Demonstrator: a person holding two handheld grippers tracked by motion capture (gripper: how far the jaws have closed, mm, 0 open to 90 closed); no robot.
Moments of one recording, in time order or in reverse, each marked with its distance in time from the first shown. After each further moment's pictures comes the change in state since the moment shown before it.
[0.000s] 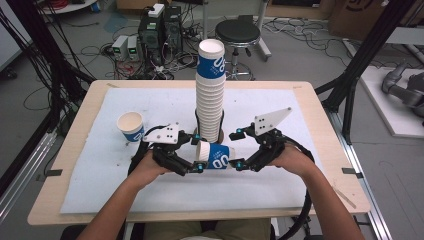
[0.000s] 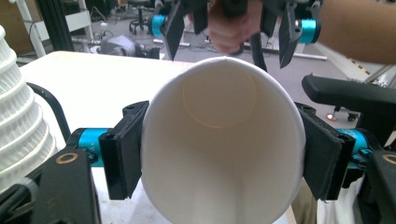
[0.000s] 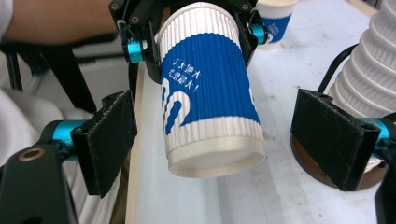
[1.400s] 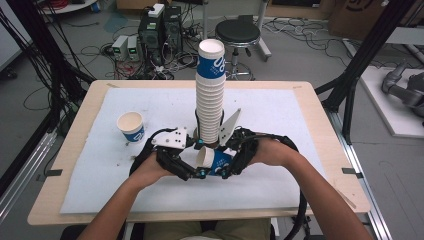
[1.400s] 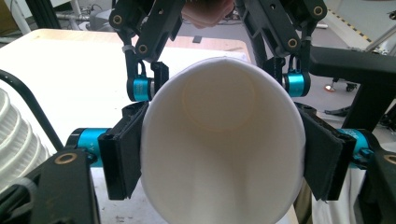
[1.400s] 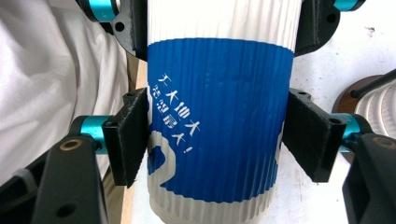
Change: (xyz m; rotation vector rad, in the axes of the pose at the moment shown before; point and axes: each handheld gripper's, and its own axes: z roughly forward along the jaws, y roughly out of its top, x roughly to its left) left arm -0.006 0.003 0.009 0.107 -0.020 0.041; right arm -0.003 0.031 0.058 0.439 0.120 -0.119
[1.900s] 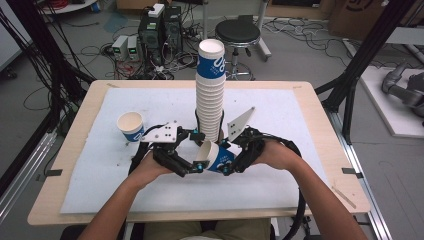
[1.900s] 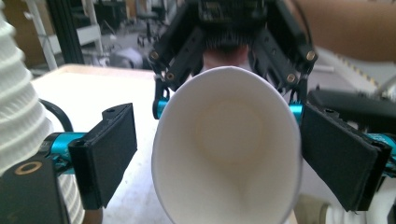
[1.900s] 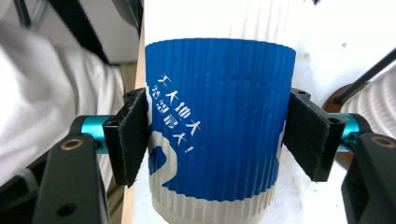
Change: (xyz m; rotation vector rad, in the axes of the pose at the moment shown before) left arm 0.005 -0.001 -0.013 -0.207 0.052 -0.047; right arm -0.001 -0.020 -0.008 -0.173 -0.037 0.055
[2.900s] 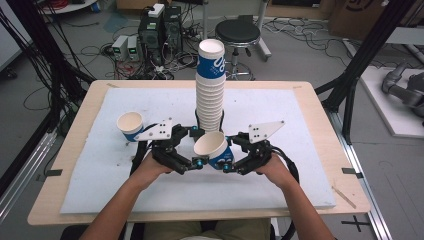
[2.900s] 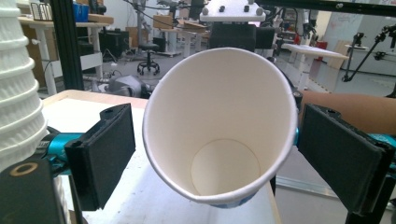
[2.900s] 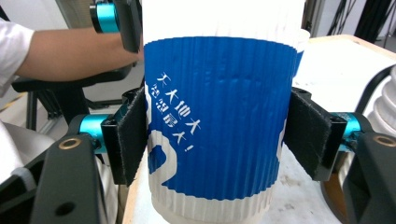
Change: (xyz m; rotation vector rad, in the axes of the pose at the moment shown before) left arm -0.001 0.001 0.001 -0.102 -0.017 -0.031; right arm 0.007 -0.046 0.011 -0.516 -0.033 0.061
